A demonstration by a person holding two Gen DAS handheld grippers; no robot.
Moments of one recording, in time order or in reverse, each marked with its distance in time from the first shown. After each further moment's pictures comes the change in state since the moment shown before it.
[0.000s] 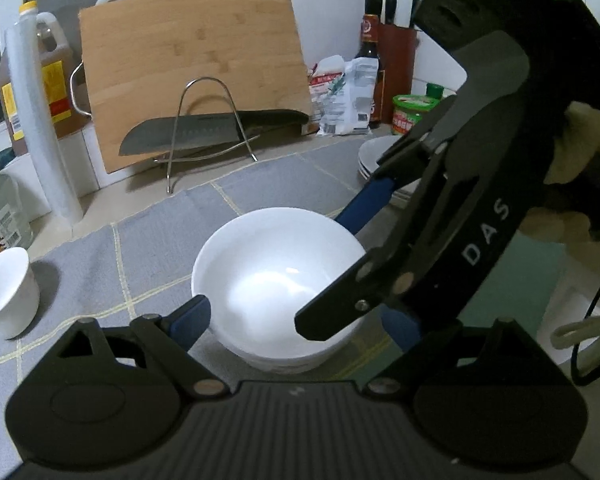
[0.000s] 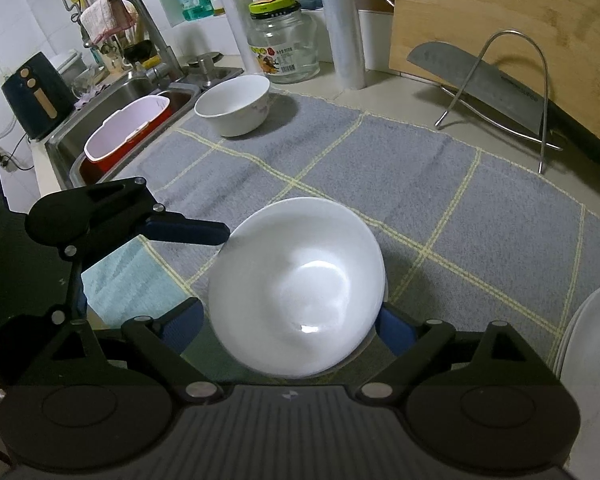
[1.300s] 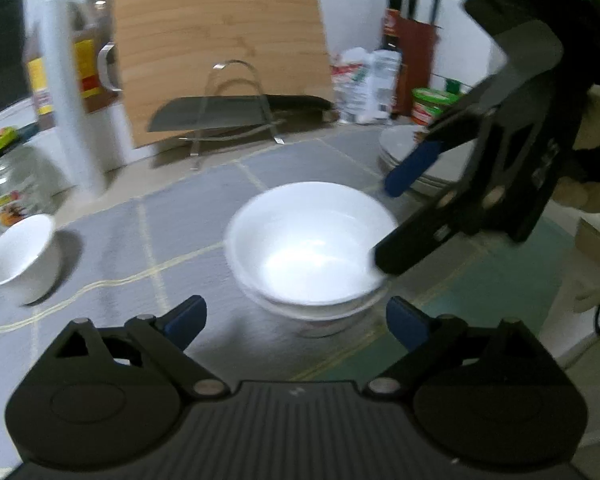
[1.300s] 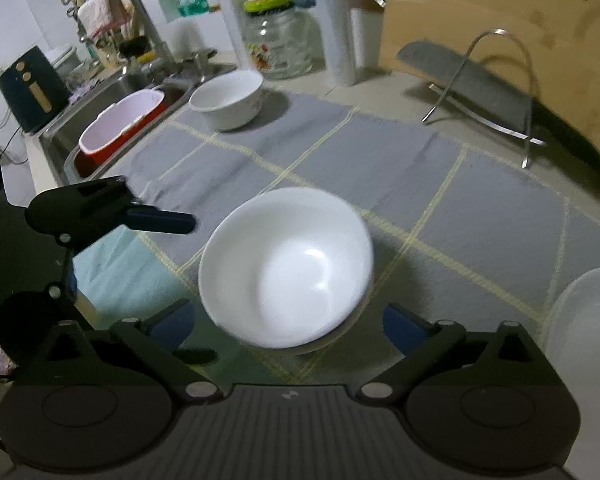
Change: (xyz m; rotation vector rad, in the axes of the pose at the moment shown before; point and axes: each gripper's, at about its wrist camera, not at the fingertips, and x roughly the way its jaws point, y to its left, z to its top) left arm -0.016 0.018 -0.021 -0.060 0.007 0.047; right arm -0.018 0.000 -0.007 0.000 -0.014 -0.050
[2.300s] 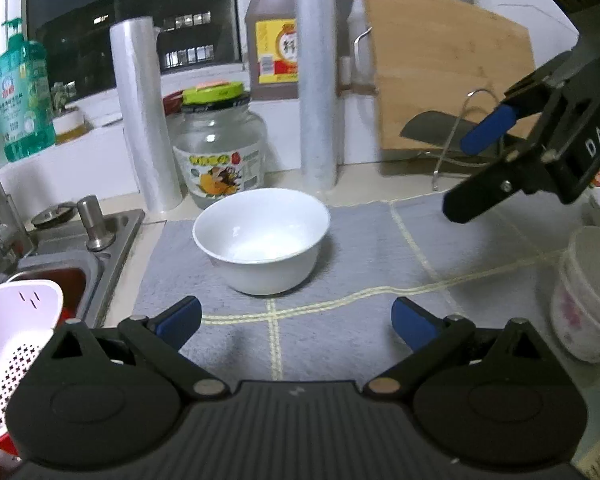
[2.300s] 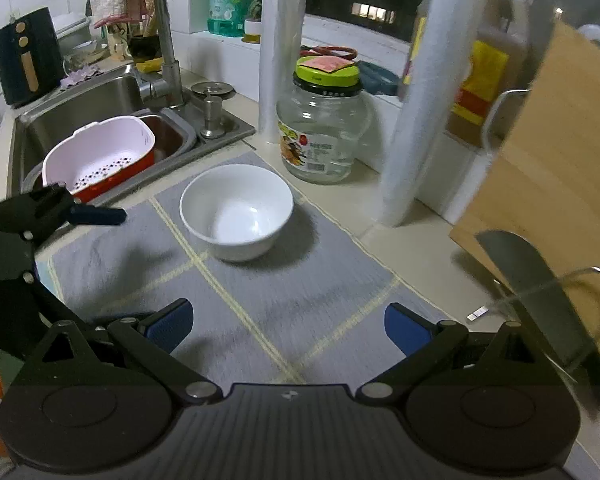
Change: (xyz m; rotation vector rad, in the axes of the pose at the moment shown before) left arm 0.006 0.171 -0.026 -0.219 -0.069 0.341; right arm 0.114 0.066 0.162 -0.260 -0.063 -0.087
